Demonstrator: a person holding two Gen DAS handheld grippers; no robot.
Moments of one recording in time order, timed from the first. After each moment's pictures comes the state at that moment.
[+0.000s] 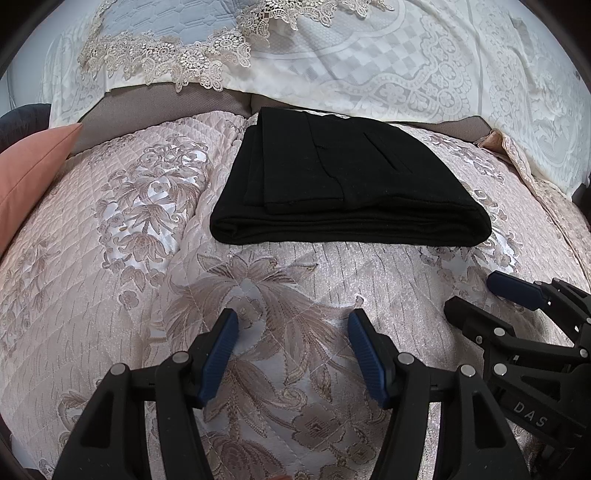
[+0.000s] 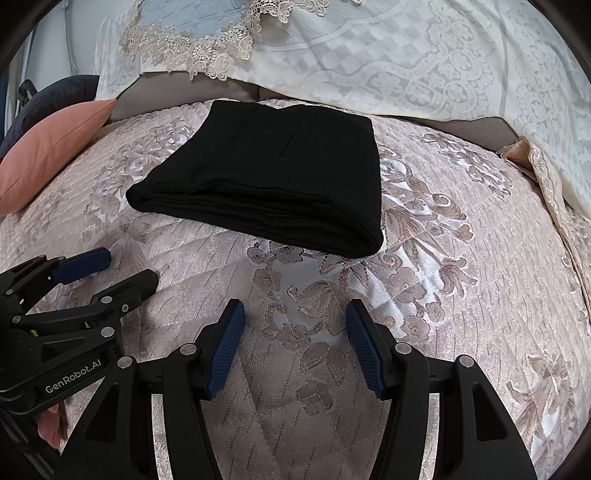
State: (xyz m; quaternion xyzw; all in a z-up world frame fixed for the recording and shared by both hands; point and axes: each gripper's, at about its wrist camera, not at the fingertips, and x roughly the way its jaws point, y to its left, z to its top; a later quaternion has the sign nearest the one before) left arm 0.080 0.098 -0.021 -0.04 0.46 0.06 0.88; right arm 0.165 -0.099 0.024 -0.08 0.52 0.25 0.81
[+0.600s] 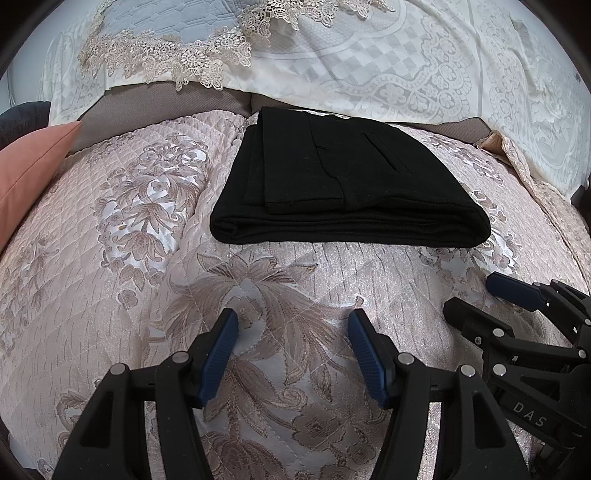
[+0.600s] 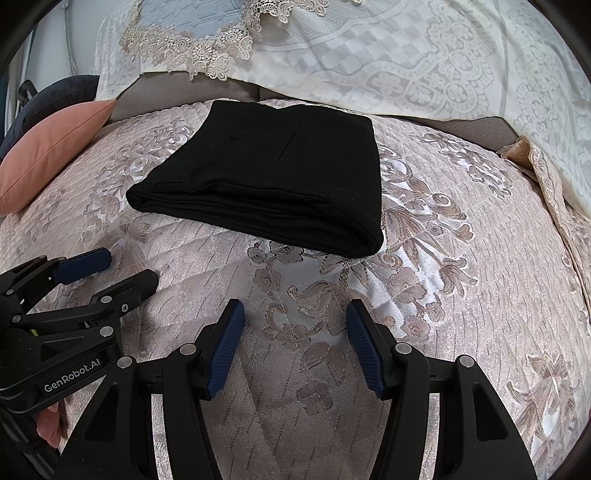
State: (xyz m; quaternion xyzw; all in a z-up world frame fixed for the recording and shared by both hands) left arm 0.080 0.097 -0.021 -0.04 0.46 0.06 0.88; right arm 0.165 -0.099 0.024 -0.08 0.52 0.25 0.81
